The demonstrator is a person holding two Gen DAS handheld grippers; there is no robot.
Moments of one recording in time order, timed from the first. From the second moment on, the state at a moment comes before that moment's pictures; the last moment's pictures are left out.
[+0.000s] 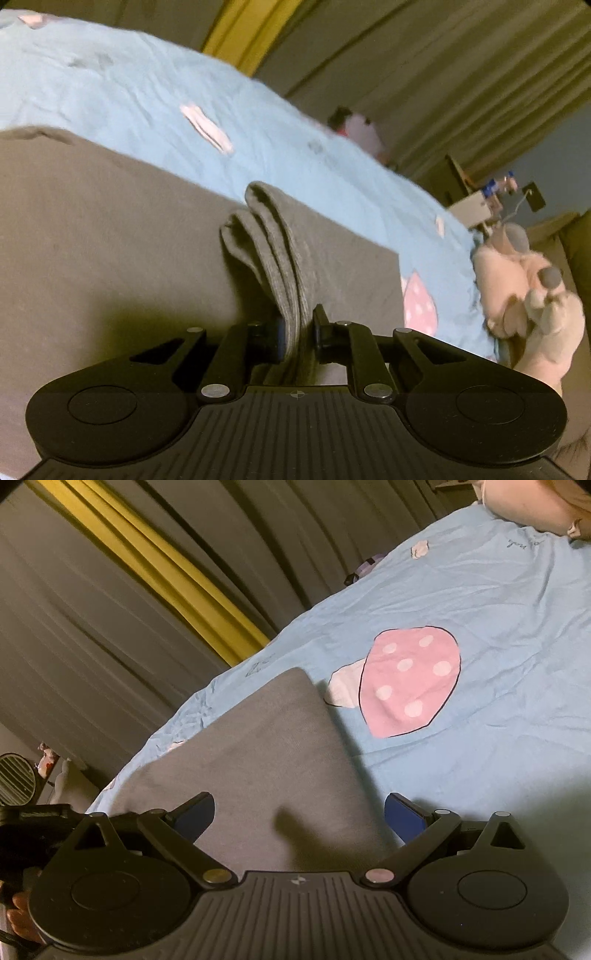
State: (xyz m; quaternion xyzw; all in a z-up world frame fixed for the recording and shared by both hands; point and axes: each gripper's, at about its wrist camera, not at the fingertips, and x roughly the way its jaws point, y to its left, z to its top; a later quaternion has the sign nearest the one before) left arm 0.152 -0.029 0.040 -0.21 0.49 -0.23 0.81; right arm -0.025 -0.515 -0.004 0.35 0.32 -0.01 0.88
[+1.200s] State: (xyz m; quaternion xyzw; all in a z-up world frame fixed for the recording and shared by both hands) left arm 0.099 0.070 -0.010 -0.21 0.54 -0.16 0.80; right arm -0.014 -0.487 -0.005 0.27 0.37 -0.01 0.89
